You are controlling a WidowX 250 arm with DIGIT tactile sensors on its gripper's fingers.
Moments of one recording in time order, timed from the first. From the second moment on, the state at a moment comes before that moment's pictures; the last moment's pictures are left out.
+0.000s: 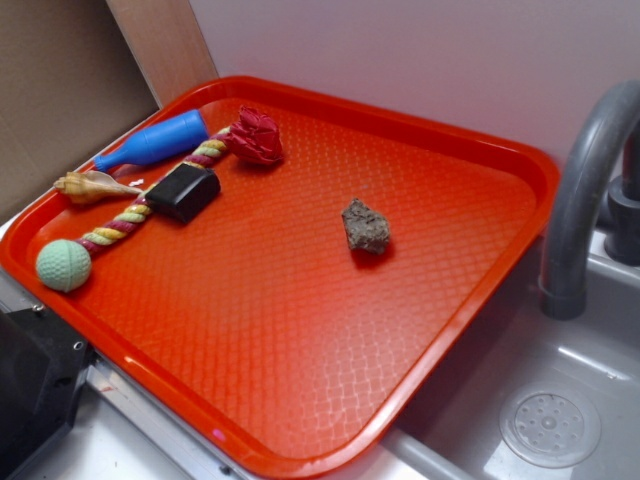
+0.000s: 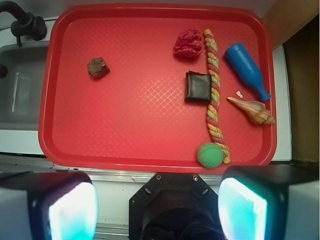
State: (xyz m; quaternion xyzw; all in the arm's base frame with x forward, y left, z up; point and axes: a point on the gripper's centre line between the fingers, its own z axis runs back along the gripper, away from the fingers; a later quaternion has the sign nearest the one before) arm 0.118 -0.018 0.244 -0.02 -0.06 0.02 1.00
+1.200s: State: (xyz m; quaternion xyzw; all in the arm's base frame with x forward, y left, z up) arm 0.187 0.055 0.140 0.24 0.01 0.24 0.94
